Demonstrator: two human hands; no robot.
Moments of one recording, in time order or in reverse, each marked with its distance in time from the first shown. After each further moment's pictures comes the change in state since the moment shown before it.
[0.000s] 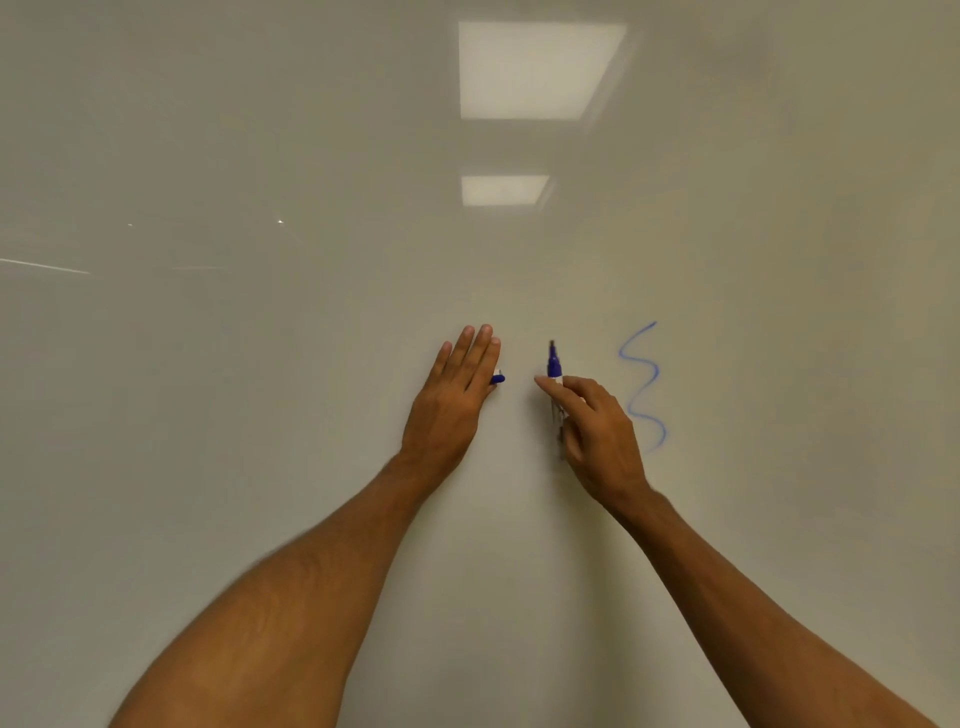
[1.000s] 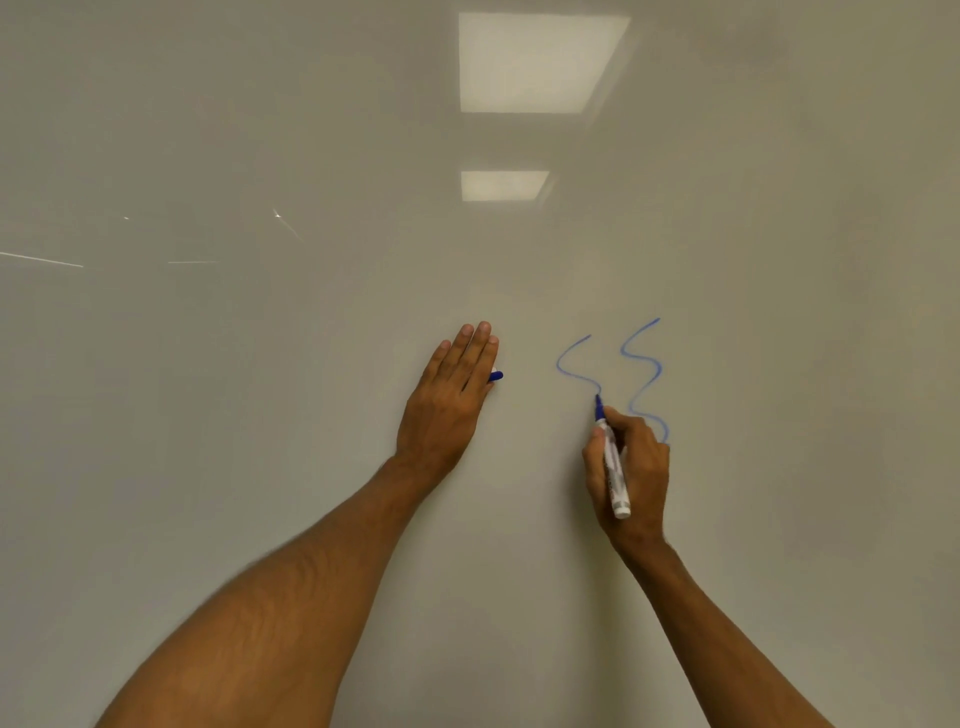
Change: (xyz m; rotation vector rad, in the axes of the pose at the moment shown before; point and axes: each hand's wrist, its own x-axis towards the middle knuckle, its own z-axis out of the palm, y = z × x) left_hand -0.003 -0.001 0.007 0.061 0.105 0.018; right_hand -0.040 0.007 0.002 0.123 0.305 0.312
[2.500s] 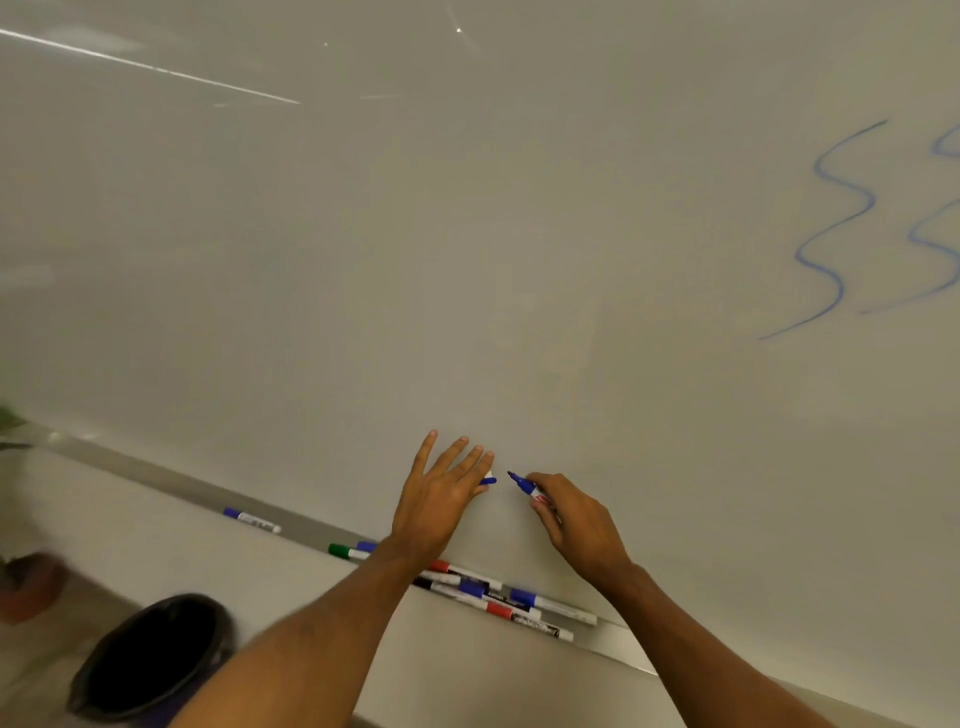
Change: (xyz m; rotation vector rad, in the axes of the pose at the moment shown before) left_hand -0.326 0.020 -0.177 0.088 -0.740 -0.281; right_hand -0.273 -0.075 0.031 0.174 -1.193 0.015
